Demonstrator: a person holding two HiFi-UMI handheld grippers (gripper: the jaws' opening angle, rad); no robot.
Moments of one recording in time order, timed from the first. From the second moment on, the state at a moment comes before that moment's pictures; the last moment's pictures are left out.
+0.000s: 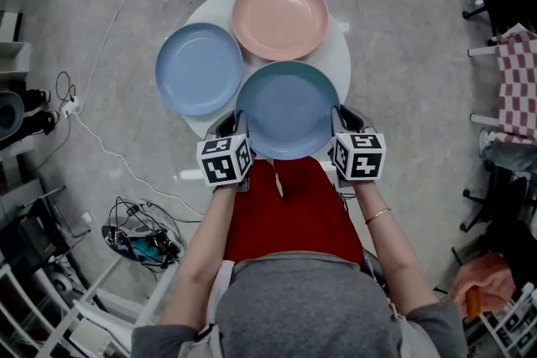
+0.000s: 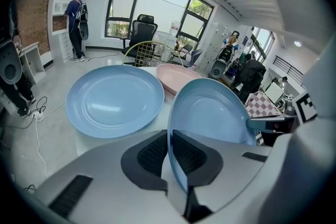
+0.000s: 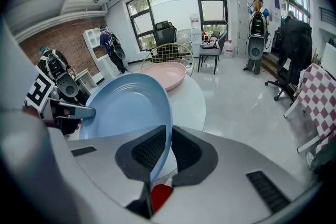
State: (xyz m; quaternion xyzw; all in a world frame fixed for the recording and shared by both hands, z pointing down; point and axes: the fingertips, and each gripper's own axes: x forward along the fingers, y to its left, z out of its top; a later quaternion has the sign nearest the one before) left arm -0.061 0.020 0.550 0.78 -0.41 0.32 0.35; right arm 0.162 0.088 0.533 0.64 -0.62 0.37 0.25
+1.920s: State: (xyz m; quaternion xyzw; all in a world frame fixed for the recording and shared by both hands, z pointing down) left arm 0.017 -0.228 0.527 0.82 -0.39 0.30 0.30; right arm 0.227 -0.124 0.528 0.67 -0.60 0.36 0.24
